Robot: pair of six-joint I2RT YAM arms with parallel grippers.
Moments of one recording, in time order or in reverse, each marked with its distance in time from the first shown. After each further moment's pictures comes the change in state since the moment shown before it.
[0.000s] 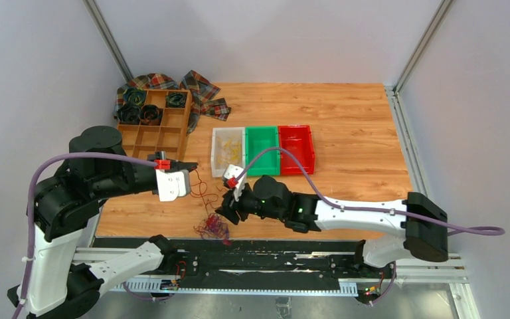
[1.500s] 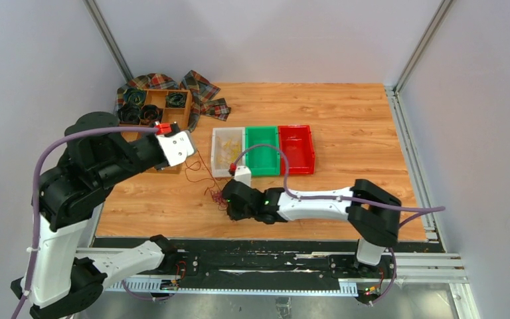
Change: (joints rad) left arm 0.000 0.073 0.062 0.158 -0.280 -0.138; right arm -0.023 0.425 0.264 -0.394 0.225 0.762
